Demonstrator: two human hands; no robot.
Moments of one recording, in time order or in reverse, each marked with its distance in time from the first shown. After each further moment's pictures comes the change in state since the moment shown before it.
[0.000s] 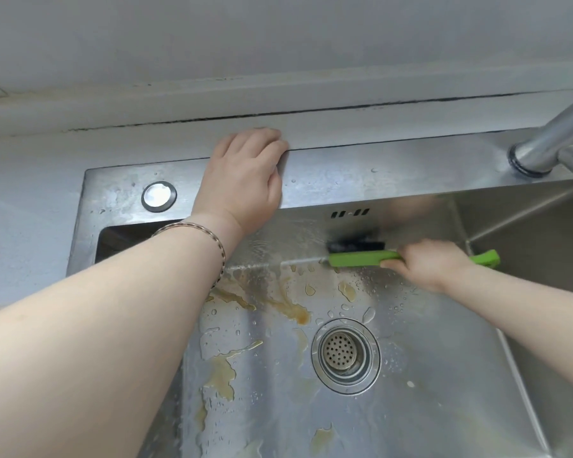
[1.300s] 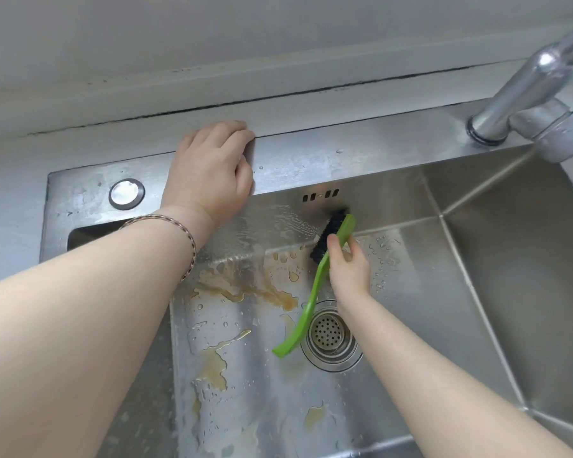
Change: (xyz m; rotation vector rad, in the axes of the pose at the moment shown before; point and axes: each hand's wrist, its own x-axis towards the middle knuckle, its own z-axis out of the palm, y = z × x) left_hand -0.003 0.001 0.002 -0.035 -0.043 -0.033; right_hand -0.014 -0.116 0.027 1.922 0.426 0.590
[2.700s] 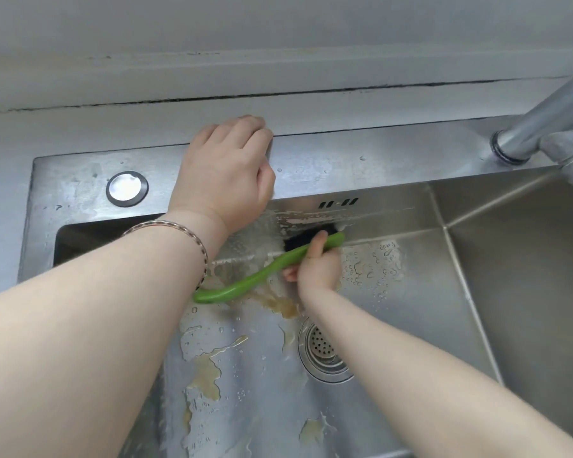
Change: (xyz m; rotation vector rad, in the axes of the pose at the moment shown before) left_hand 0.002 -0.005 0.005 0.060 0.058 0.076; right_hand 0.021 0.013 0.058 -0.058 0.156 0.069
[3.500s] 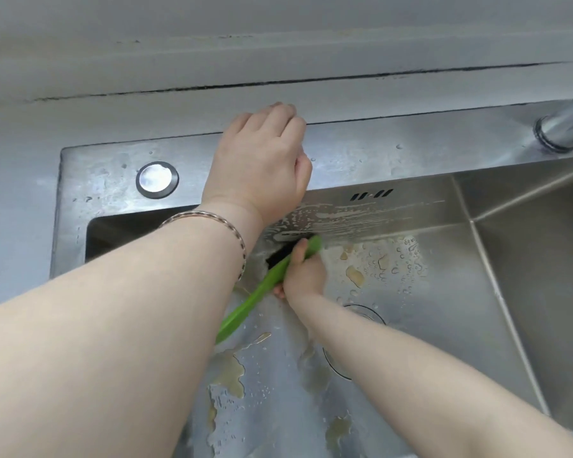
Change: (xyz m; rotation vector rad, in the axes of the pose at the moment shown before) left_hand -0.002 -0.002 0.006 0.029 0.036 0.030; right_hand -0.004 0.047 0.047 -0.243 -0.125 0.054
